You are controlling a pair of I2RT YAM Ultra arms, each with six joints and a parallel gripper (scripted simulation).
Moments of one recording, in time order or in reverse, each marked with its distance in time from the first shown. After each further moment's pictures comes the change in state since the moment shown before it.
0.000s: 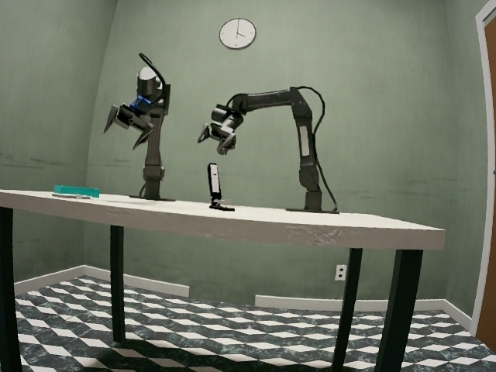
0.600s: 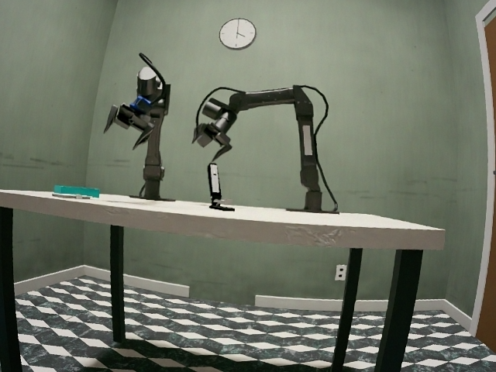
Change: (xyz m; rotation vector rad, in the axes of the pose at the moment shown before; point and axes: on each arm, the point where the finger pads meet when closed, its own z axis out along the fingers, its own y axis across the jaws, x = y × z) left arm 0.047 -0.030 0.073 0.114 -0.087 -0.702; right arm 0.000 0.000 0.000 0.000 0.000 0.000
